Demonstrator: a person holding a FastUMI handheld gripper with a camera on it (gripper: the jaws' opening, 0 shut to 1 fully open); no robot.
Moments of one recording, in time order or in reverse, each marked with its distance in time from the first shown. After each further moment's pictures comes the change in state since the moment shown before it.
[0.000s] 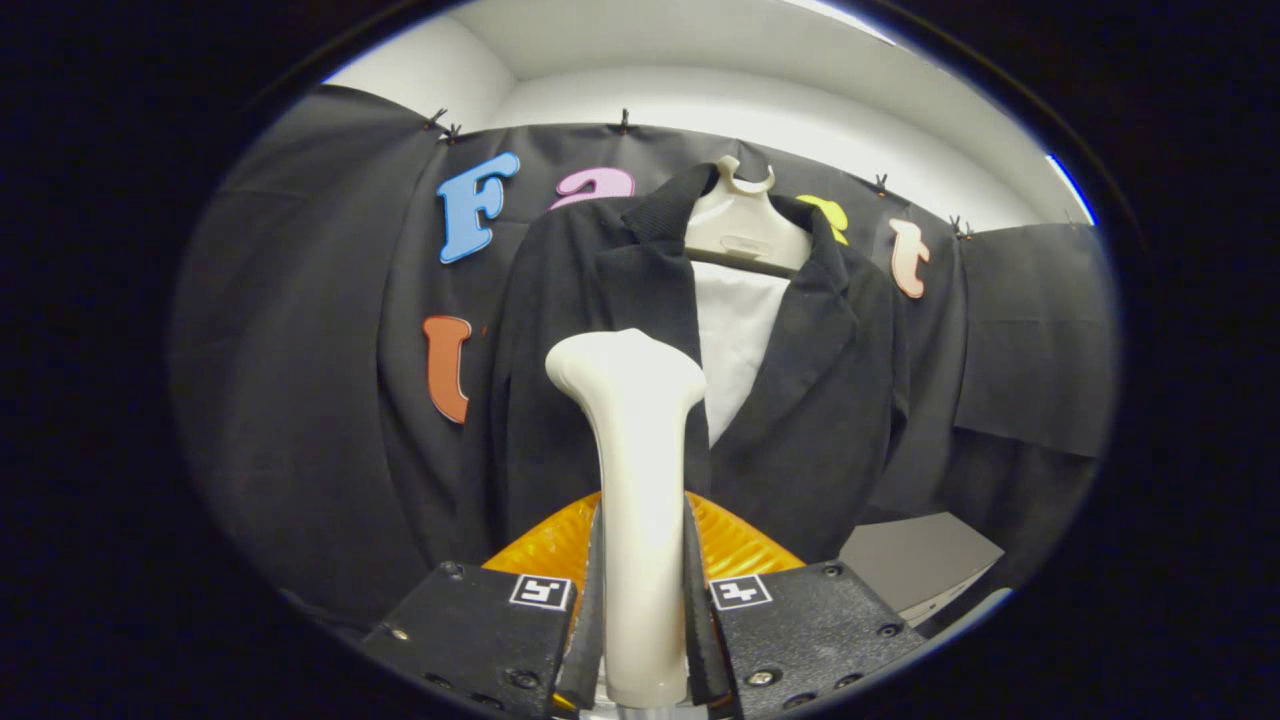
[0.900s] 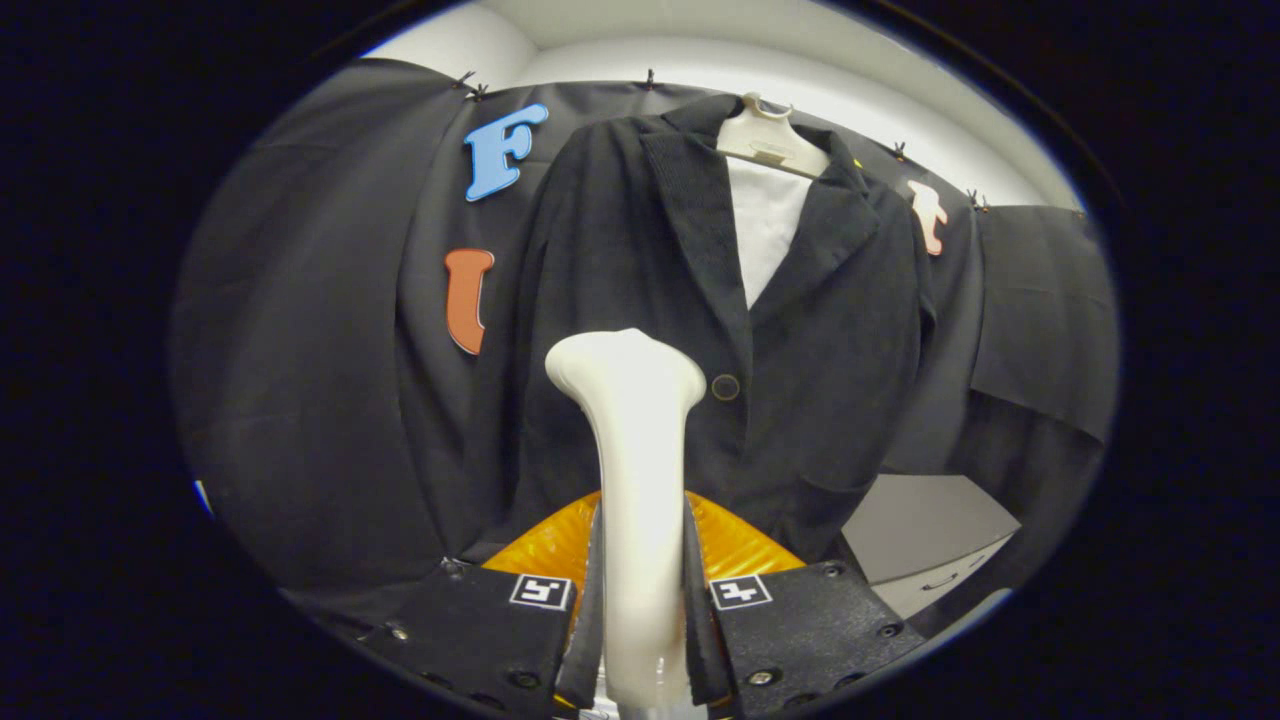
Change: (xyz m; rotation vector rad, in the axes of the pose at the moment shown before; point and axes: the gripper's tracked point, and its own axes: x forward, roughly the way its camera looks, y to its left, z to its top) arm -0.007 0.016 -0.110 -0.030 0.132 0.039
